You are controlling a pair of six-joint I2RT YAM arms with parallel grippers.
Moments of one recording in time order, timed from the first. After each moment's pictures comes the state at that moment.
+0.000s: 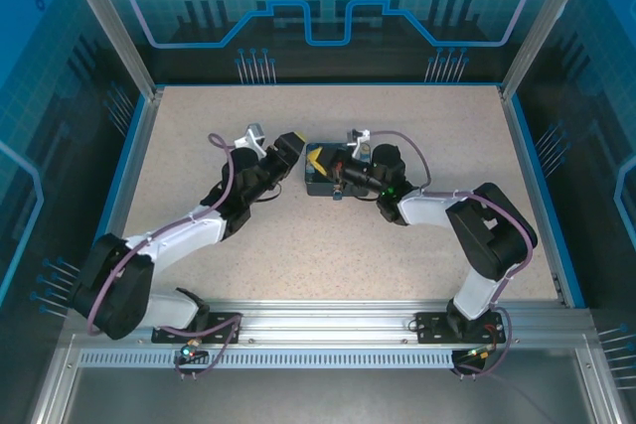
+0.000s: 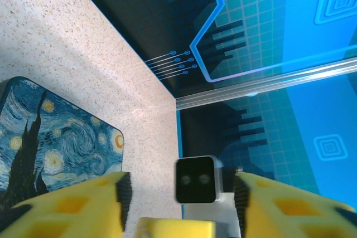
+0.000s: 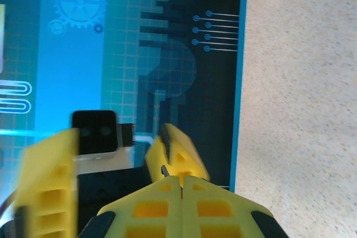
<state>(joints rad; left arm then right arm) -0.48 1.32 0.69 0.50 0.06 -1.24 0.57 1.73 0.80 0.89 -0.52 1.45</state>
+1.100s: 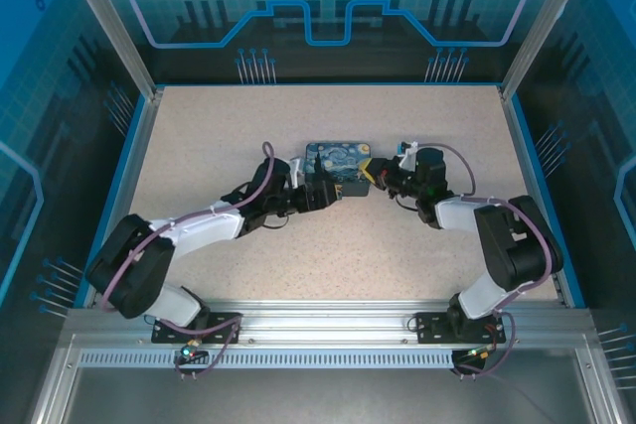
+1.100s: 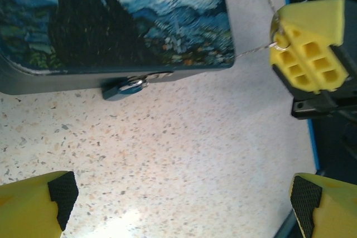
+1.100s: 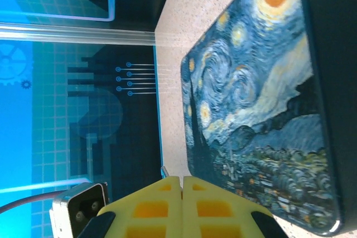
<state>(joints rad) -0.58 1.50 0.74 0.12 0.32 -0.79 0.26 1.61 0.61 0.65 -0.63 1.24</state>
